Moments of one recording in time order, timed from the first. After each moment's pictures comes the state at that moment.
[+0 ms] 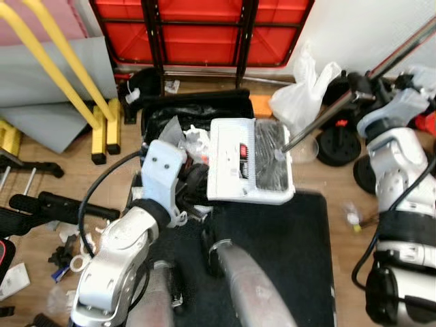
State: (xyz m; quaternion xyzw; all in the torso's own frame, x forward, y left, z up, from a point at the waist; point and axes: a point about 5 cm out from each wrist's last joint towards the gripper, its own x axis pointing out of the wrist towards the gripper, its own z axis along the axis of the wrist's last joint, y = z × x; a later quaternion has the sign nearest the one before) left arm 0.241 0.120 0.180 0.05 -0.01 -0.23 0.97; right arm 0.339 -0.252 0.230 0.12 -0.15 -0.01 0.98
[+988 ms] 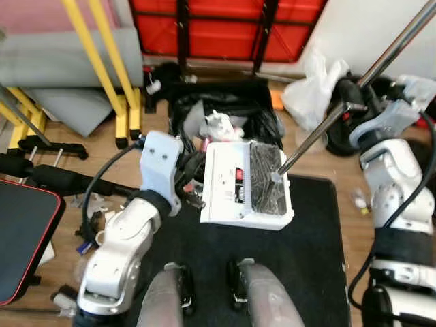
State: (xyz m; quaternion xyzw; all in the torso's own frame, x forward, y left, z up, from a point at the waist) left arm 0.254 0.124 0.183 0.08 -0.03 -0.21 0.97; right arm 0.325 -0.234 0.221 0.13 -0.14 0.01 0.98
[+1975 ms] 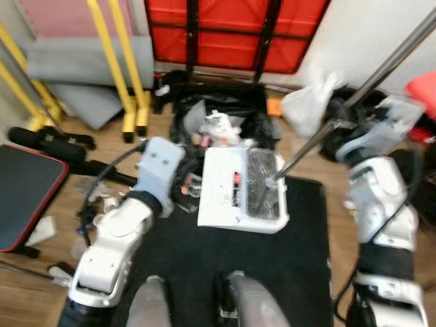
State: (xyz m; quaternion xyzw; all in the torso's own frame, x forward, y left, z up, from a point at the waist) left arm 0.261 0.127 0.167 0.08 -0.01 -0.21 0.97; right arm 0.317 -0.227 0.193 0.13 -0.10 0.00 0.99
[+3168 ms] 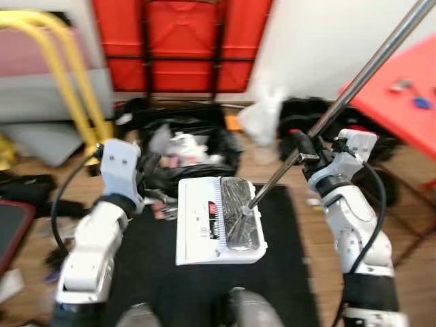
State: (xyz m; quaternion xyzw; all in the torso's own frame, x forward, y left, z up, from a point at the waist) left arm 0.273 0.156 0.158 0.05 -0.05 -0.14 0.99; right arm 0.293 -0.207 0.157 0.12 -0.05 0.02 0.99
